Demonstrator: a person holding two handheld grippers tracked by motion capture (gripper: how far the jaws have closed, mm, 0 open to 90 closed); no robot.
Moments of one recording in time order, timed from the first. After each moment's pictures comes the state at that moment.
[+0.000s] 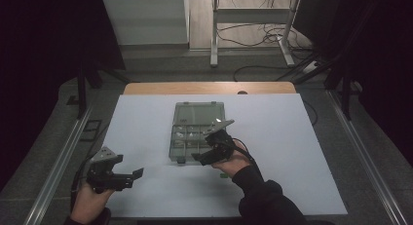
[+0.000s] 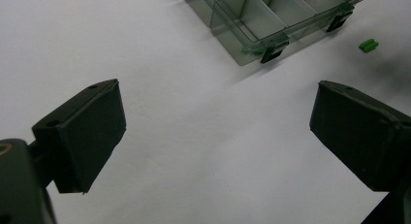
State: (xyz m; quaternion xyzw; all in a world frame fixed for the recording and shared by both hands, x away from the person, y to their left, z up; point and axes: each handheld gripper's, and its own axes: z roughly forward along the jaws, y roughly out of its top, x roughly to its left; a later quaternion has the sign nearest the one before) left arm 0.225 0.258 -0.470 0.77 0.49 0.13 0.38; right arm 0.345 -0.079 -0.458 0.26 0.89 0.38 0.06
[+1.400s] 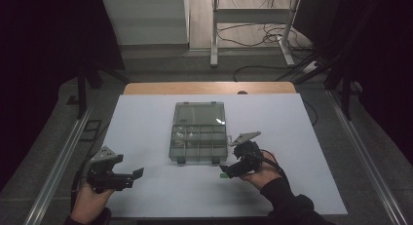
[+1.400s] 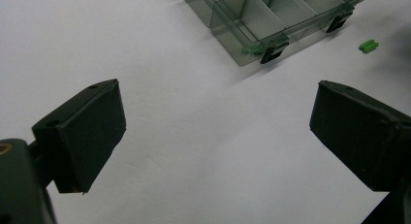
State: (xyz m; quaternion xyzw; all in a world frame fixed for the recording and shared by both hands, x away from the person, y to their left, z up) left arm 0.225 0.258 -0.470 0.77 0.49 0.13 0.38; right arm 0.321 -0.153 -0.468 0.31 0.89 0.30 0.09
